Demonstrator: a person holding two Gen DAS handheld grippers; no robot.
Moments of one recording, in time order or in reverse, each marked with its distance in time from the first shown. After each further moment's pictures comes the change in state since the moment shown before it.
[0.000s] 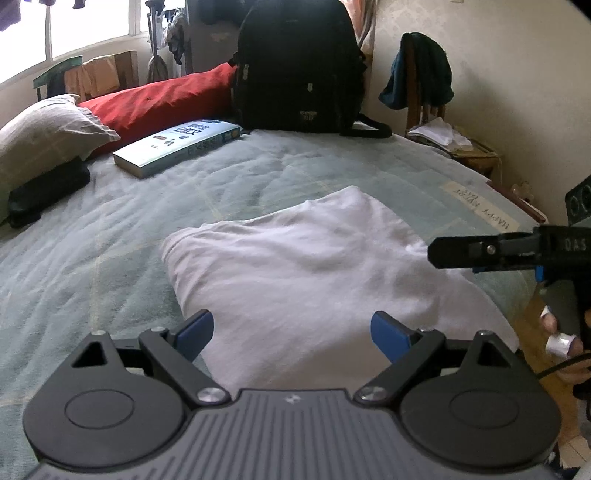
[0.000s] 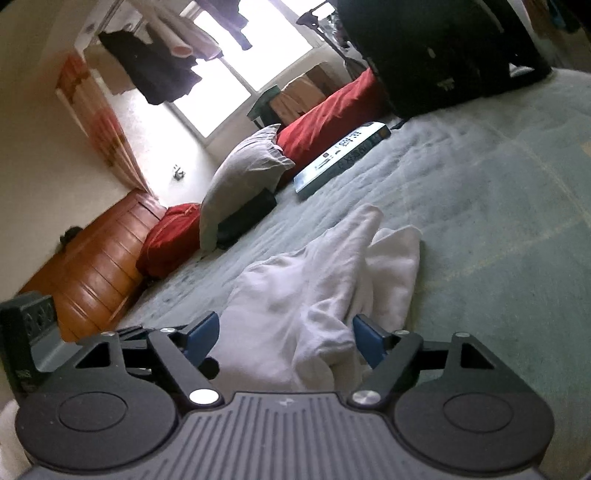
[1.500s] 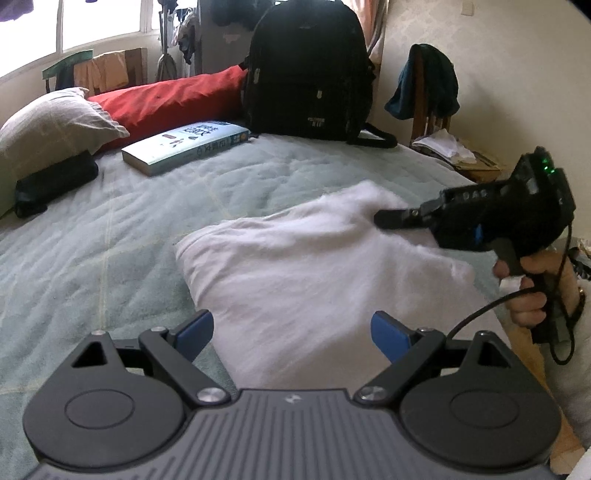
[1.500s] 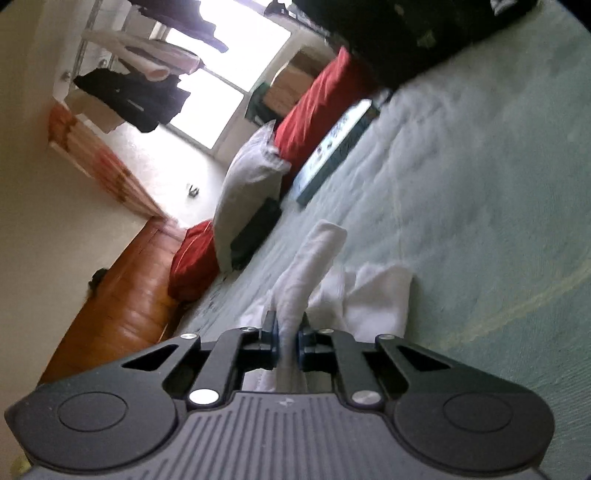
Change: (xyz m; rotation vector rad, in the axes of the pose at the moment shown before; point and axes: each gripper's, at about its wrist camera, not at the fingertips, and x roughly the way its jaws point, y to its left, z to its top) left arm -0.011 0.008 -0.003 -0.044 -0.022 -0.010; right arm 0.038 -0.060 0.049 0.214 0.035 0.131
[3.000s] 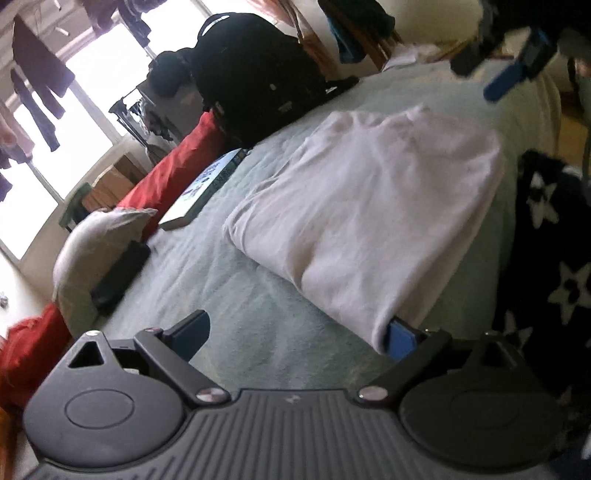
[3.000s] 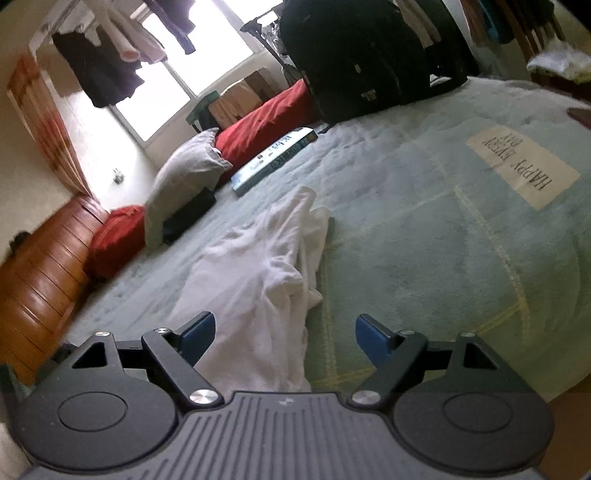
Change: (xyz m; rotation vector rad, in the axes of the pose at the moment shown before) left arm -0.046 -0.046 -0.097 0.567 -0.033 0.279; right arm -0.118 0.072 -0.104 -0.178 -0.072 -0.371
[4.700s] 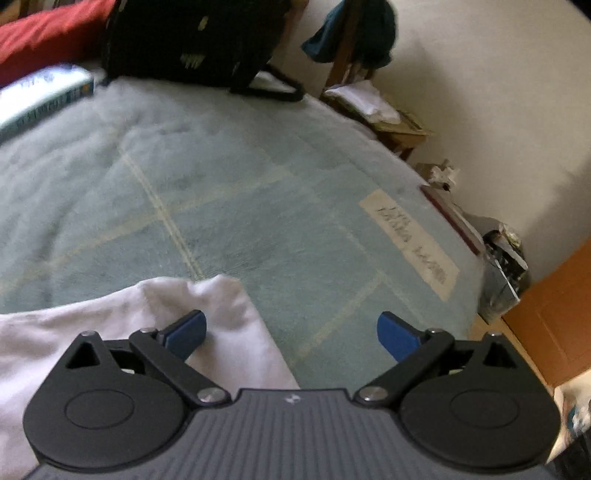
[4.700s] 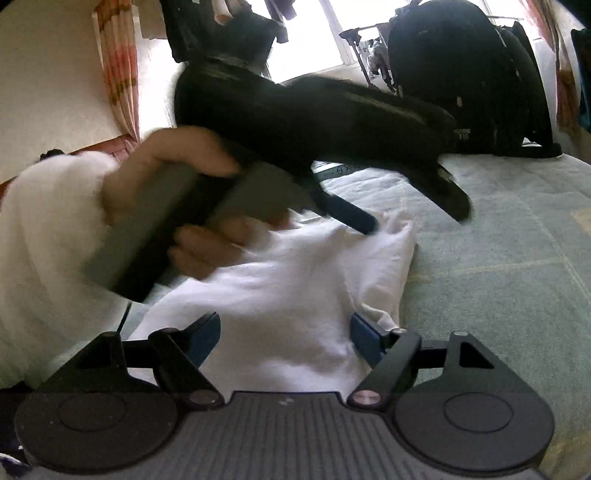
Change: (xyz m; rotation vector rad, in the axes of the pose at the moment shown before) left arm 0.195 0.034 0.197 -0.526 0.142 -0.693; right arm 0.083 0.037 -0.014 -0.337 -0.052 0.084
